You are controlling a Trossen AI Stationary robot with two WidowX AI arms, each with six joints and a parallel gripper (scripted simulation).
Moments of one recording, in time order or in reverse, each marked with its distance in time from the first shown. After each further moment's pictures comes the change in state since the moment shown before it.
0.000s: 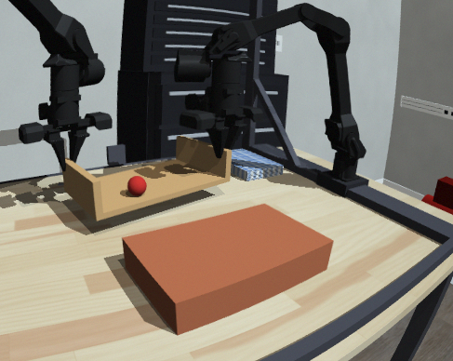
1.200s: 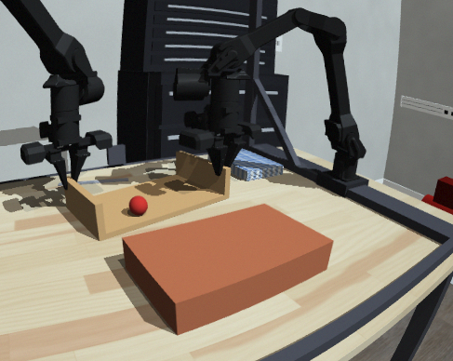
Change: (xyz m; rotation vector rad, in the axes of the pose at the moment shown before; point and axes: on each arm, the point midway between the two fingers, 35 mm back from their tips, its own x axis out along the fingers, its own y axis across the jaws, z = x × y) left arm 0.037 0.000 0.000 -0.002 0.004 -0.002; right arm 0.038 0.000 -0.001 0.000 0.004 0.001
